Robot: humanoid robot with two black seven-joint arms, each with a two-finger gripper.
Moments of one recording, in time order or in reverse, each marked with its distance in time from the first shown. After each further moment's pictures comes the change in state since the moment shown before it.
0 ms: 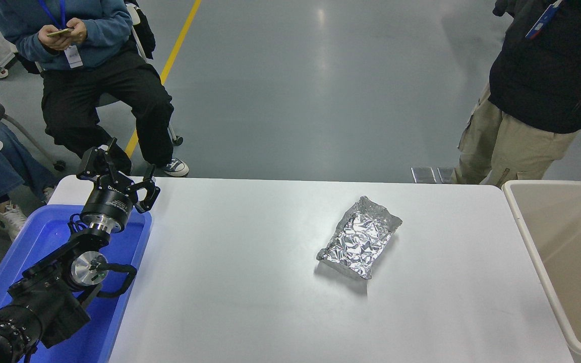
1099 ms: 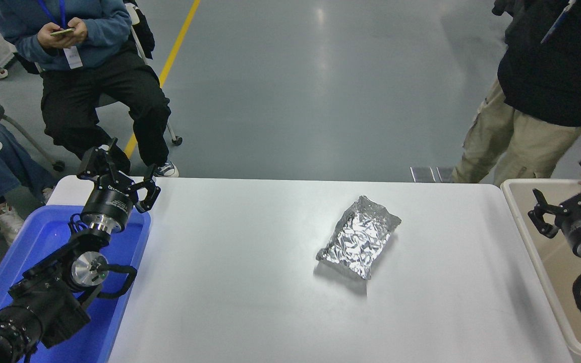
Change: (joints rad) left arm 0.000 0.000 0.000 0.000 0.000 0.000 0.000; right arm -0.137 -0.085 0.740 0.722 -0.160 0.341 0.091
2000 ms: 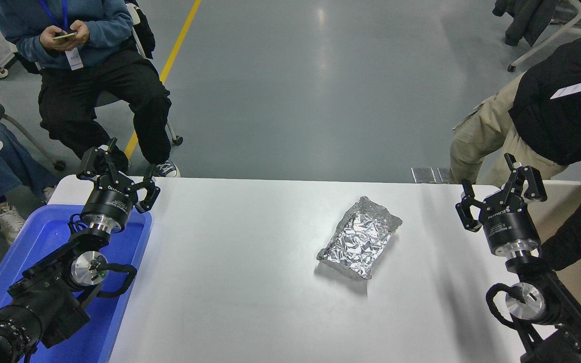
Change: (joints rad) left arm 0.000 0.000 0.000 0.000 0.000 0.000 0.000; right arm -0.109 0.357 0.389 0.150 -0.637 -0.051 0.031
